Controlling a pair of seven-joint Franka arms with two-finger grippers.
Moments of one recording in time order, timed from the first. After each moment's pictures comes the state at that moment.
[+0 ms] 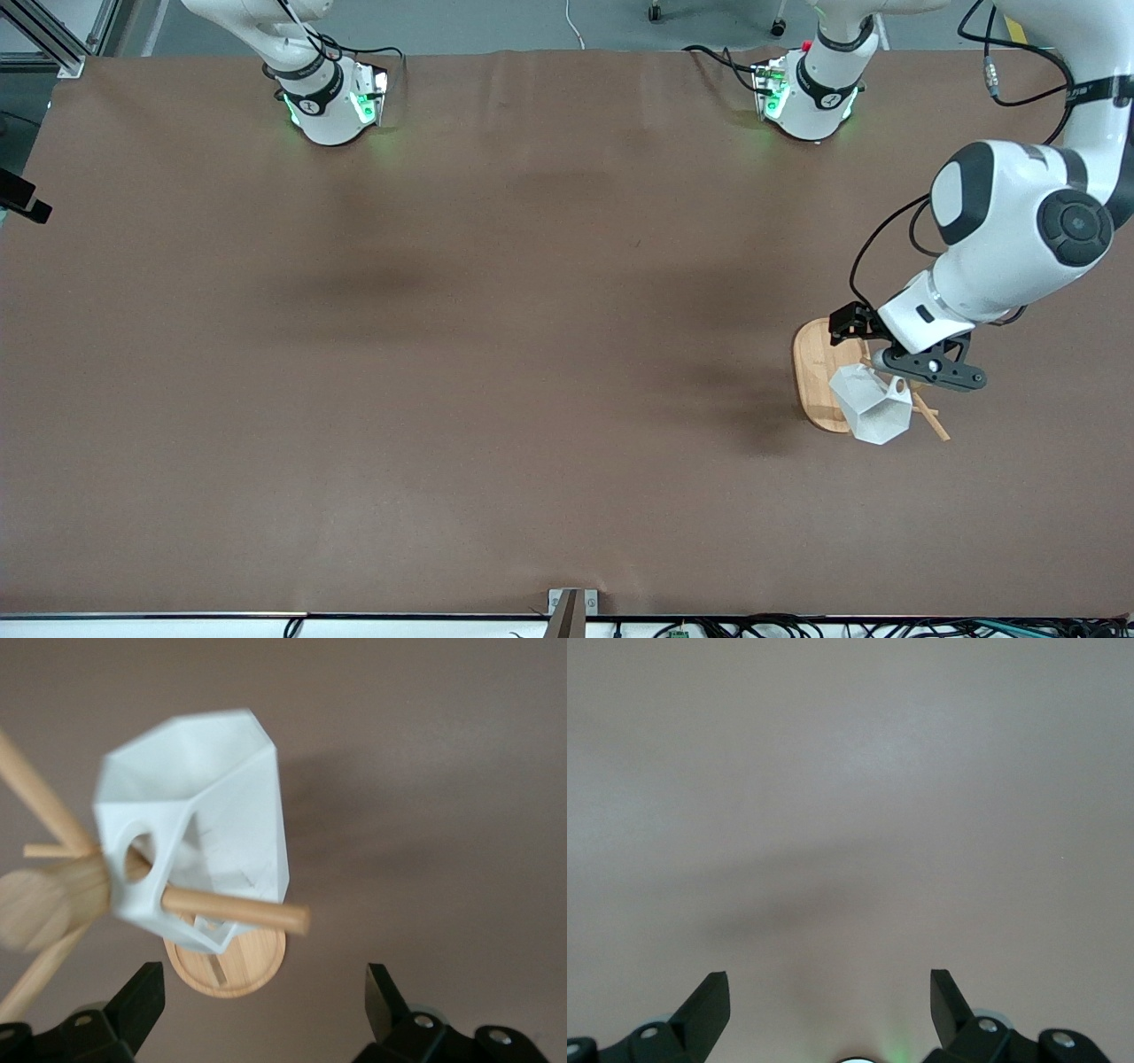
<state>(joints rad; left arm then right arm) -0.04 0.19 -0.11 -1.82 -0.06 2.05 0.10 -0.05 0.04 -0.10 -1.38 -0.01 1.38 0.03</state>
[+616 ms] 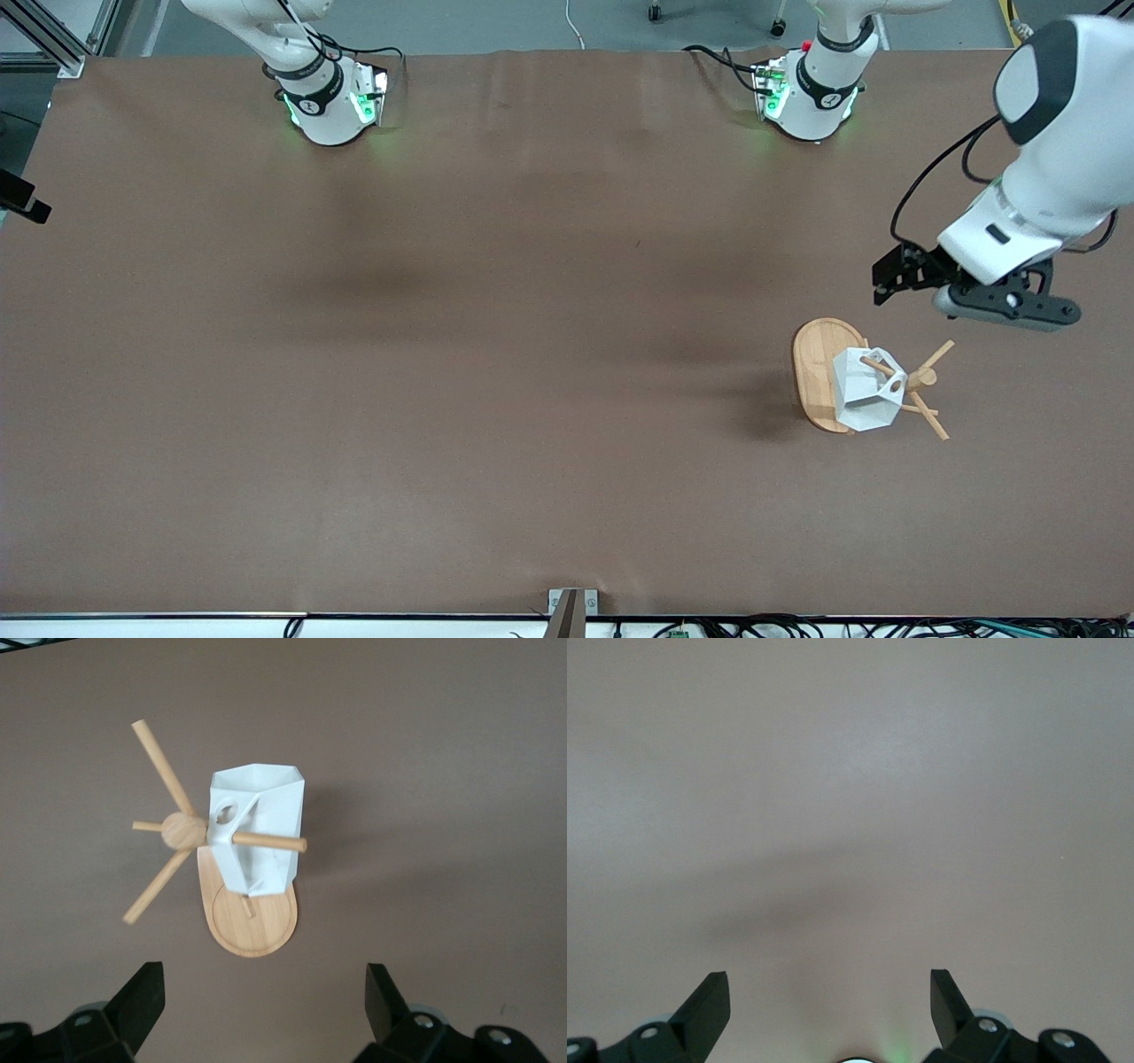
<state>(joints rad) -0.04 0.01 -0.11 -1.76 -0.03 1.86 0.07 -0.05 0.04 -0.10 -1.38 -0.01 1.38 0.03</state>
